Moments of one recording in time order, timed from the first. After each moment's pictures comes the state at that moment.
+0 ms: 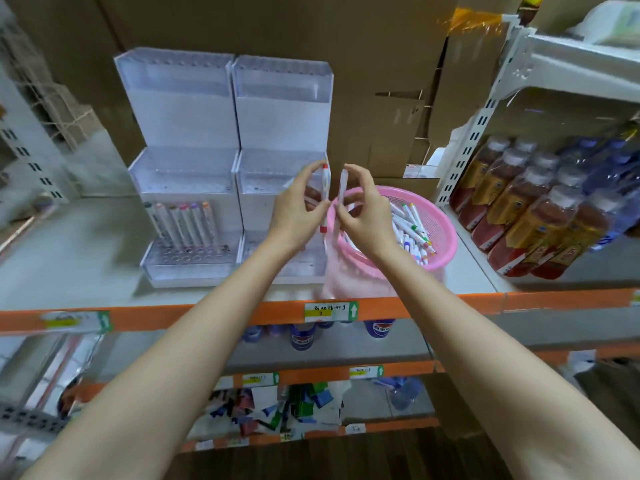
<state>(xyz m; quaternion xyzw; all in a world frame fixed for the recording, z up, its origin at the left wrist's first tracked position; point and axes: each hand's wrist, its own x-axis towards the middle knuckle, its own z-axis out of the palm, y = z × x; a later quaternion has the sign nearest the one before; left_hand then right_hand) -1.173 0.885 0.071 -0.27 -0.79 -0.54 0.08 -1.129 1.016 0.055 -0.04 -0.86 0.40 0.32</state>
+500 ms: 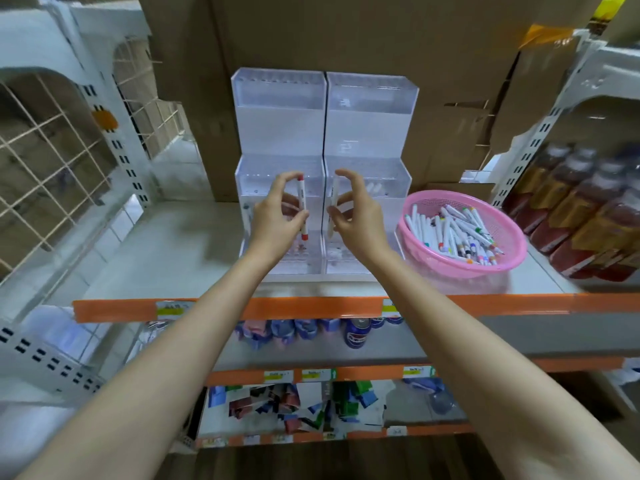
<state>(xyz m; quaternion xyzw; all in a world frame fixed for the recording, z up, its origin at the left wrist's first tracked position) -1.203 0.720 0.066 -0.24 -0.80 -0.54 0.12 -1.165 0.870 0.059 -0.03 -0.86 0.41 0.29</state>
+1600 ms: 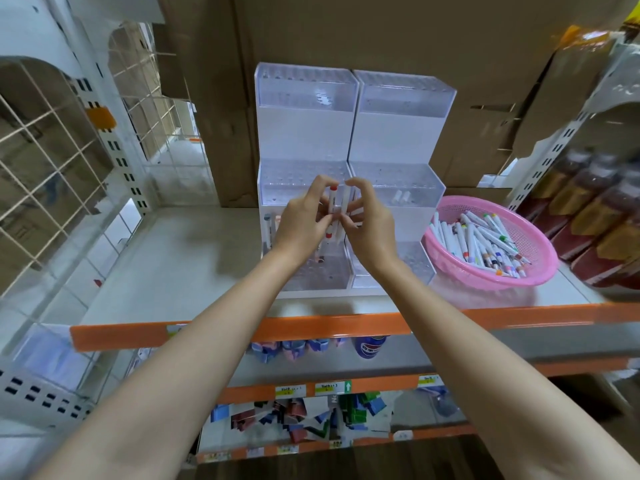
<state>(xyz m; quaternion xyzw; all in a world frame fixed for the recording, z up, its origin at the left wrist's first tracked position) -1.256 0.725 0.051 -0.35 -0.80 -0.46 0.15 -1.207 0.849 0.041 -0.06 -0.87 0.39 0.31</state>
